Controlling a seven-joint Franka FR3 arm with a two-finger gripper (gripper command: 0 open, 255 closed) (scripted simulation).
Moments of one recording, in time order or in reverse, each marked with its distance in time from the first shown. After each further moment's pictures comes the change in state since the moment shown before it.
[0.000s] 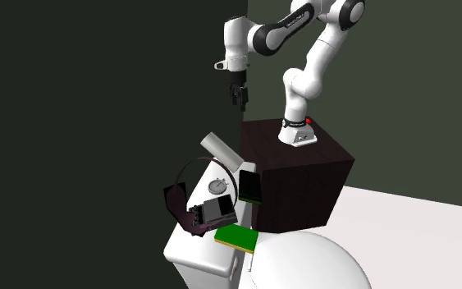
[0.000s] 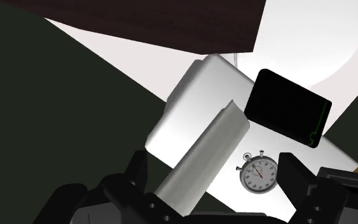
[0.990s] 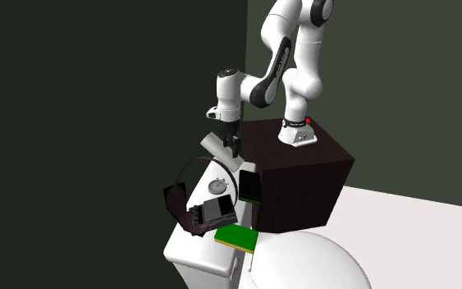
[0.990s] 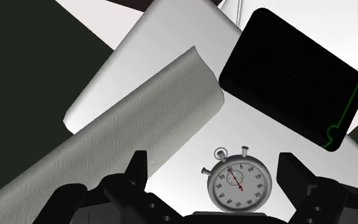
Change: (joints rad) arm 0.039 0.552 0.202 0.093 -0.170 0.475 0.236
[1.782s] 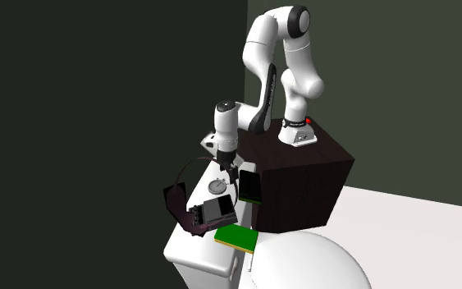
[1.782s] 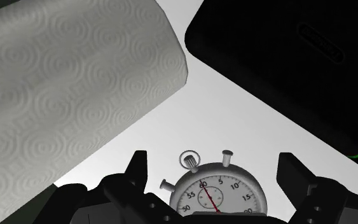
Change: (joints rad) arm 0.112 0.353 -0.061 0.157 -0.283 0.166 0.233
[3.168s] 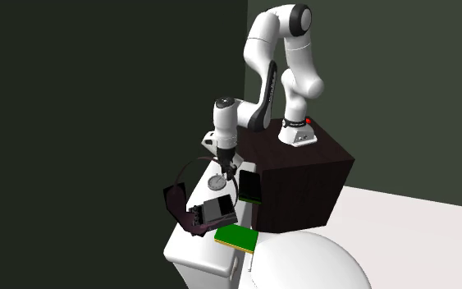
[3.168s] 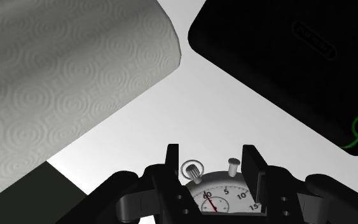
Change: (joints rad) arm -0.015 -0.029 0.014 0.001 0.020 -0.028 -0.020
